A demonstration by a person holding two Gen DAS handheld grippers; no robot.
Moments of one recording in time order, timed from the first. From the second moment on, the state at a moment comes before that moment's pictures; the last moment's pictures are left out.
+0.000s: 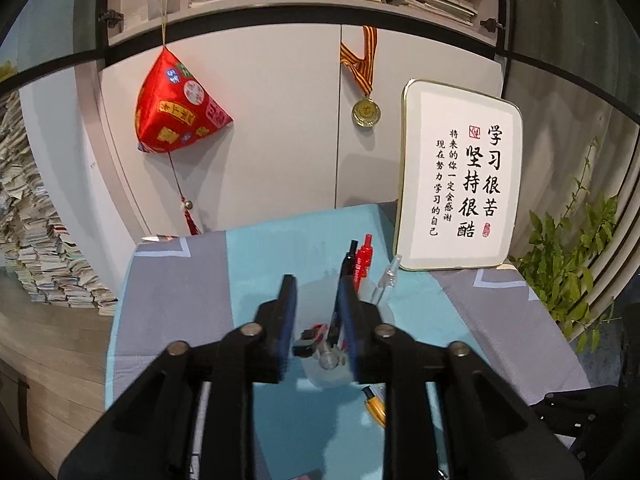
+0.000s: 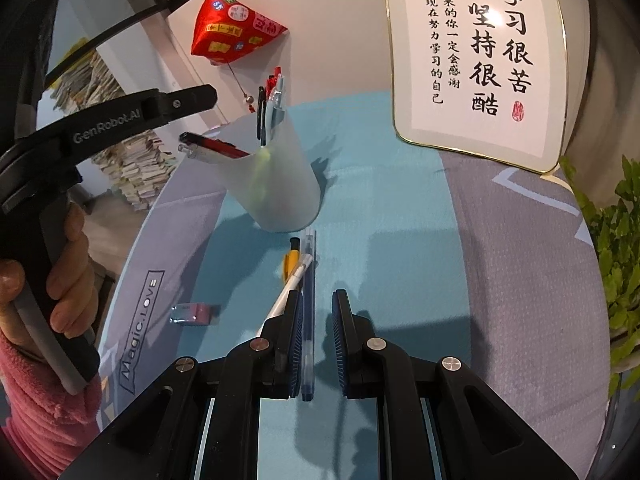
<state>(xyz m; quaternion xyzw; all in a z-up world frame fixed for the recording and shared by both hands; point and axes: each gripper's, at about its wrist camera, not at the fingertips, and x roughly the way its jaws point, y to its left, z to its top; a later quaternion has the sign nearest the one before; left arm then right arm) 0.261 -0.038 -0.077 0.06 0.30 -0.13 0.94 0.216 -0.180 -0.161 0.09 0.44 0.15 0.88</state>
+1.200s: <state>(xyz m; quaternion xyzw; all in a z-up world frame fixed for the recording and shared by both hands) 0.200 -0.033 -0.195 0.06 0.47 -0.16 0.86 0.226 -0.164 -0.187 0.08 0.48 0.15 0.86</state>
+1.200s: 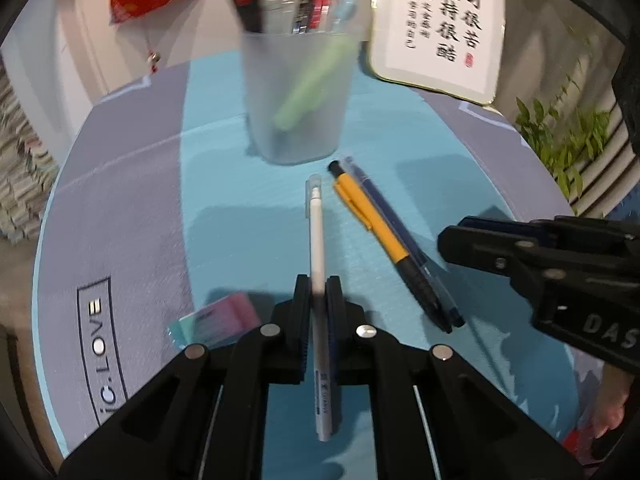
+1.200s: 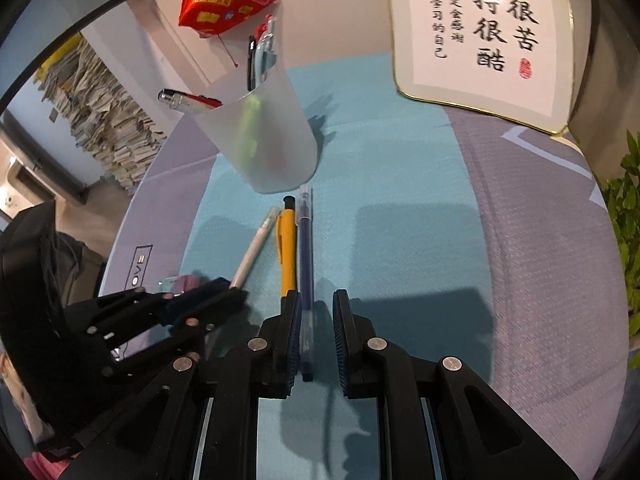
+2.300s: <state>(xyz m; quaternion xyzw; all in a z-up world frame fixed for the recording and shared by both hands) 0.195 -0.038 -0.189 0.07 0.47 -0.17 0.86 0.209 -0.171 -0.200 -0.02 0.51 0.13 0.85</state>
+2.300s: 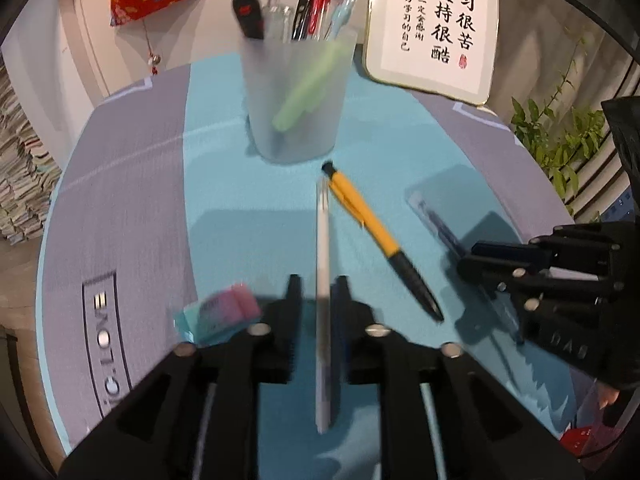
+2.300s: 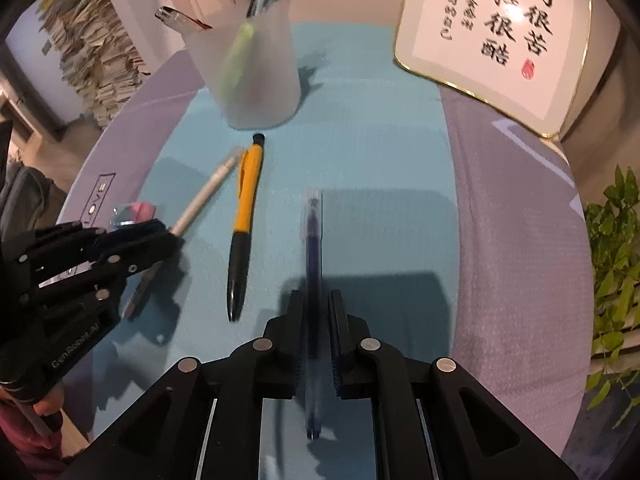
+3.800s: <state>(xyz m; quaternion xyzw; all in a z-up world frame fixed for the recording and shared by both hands) 0.172 -0.021 -0.106 0.03 0.36 -0.18 0.92 0.185 -0.177 -0.126 0.05 0.39 0.15 0.91</state>
